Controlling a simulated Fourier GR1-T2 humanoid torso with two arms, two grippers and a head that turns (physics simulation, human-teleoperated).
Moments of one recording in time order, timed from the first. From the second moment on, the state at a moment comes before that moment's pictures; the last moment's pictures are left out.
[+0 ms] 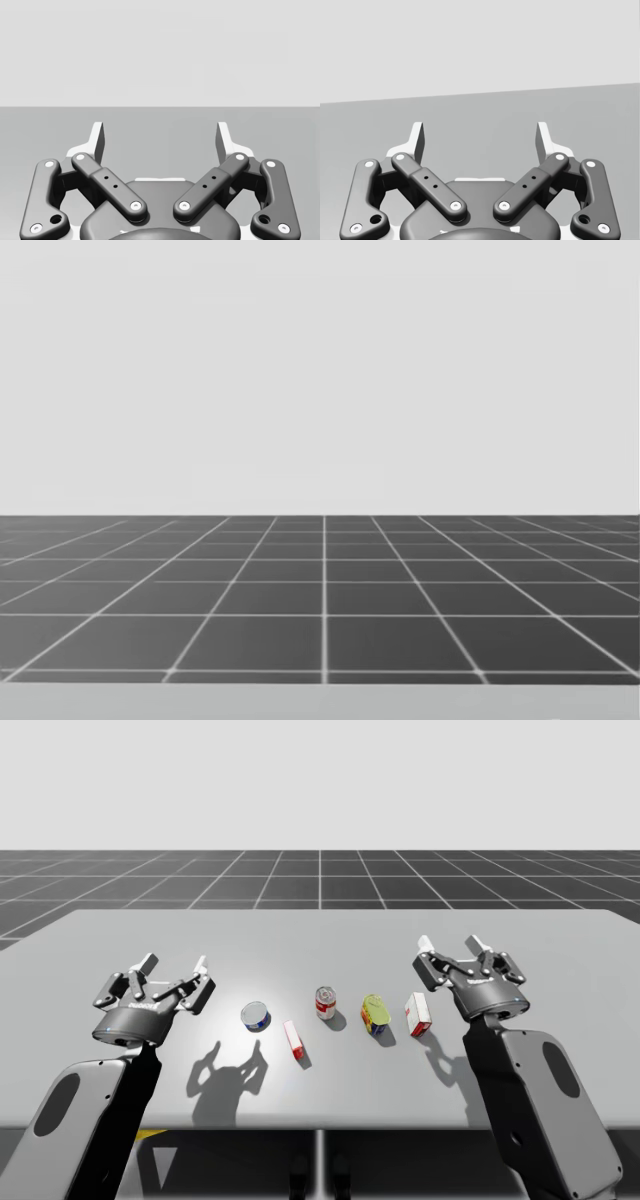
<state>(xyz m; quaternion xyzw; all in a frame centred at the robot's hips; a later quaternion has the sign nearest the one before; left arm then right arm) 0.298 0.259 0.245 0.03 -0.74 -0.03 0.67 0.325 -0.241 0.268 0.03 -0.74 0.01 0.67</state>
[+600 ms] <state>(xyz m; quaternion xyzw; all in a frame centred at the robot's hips) 0.298 0.262 0.246 0.03 -0.74 -0.02 0.67 0.326 -0.239 0.268 0.02 -0.75 0.01 0.66</state>
